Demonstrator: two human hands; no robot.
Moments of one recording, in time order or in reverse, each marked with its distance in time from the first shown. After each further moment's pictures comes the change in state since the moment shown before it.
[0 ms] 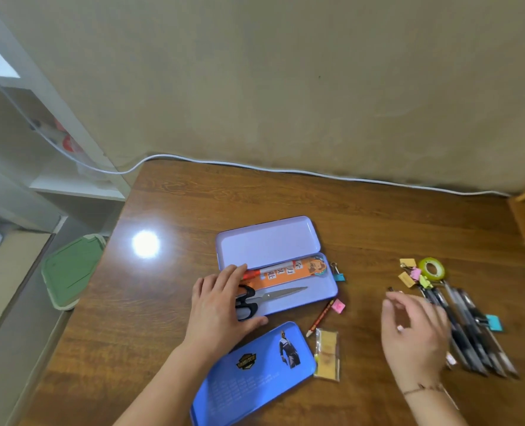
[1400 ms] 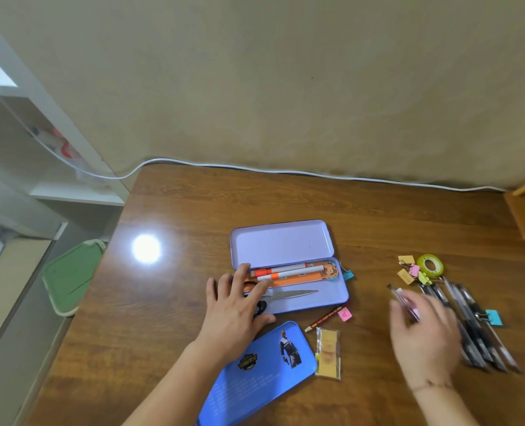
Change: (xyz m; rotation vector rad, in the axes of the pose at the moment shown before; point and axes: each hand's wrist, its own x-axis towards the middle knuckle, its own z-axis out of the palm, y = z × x) left_hand 0.003 0.013 0.013 0.248 -0.105 0.162; right_hand 0.003 0.009 -0.007 -0.073 -0.083 0.117
